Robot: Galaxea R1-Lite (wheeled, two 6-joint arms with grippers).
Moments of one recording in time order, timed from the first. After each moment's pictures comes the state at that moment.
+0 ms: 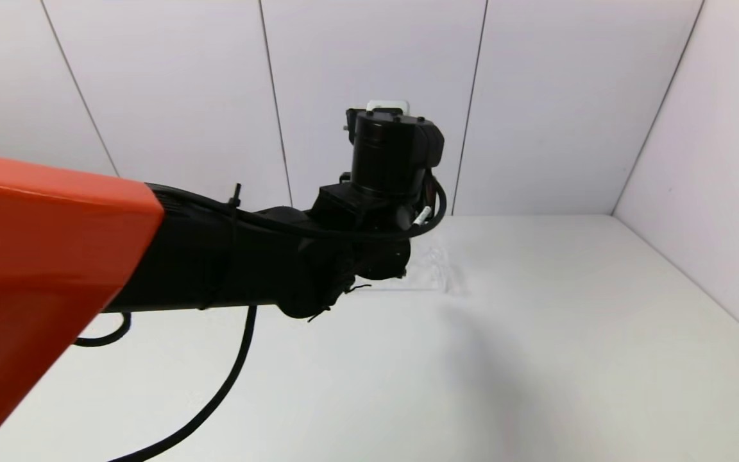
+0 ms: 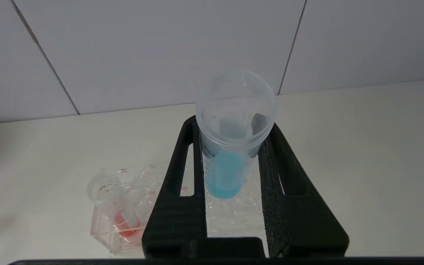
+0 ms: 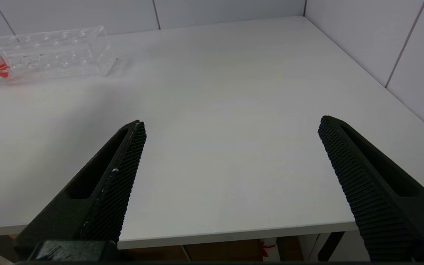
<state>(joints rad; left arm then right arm) -0.85 2.05 -1.54 -0.43 0.67 -0.12 0.00 0.00 0.00 0.00 -0.04 0.10</state>
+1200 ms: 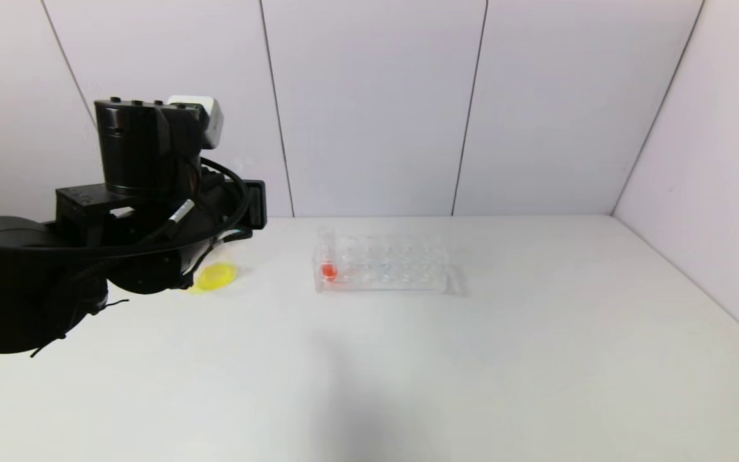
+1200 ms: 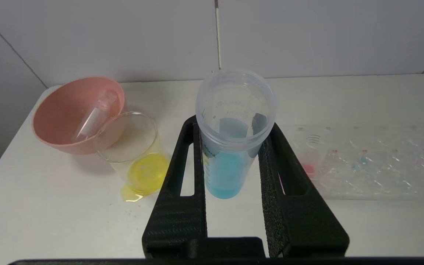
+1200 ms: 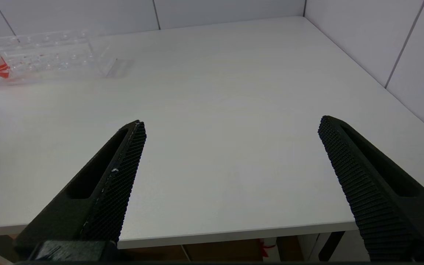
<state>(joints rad) -0.54 1.61 -1.01 -0.44 0.57 -0.08 0.00 0.00 0.00 0.00 -0.04 0.10</state>
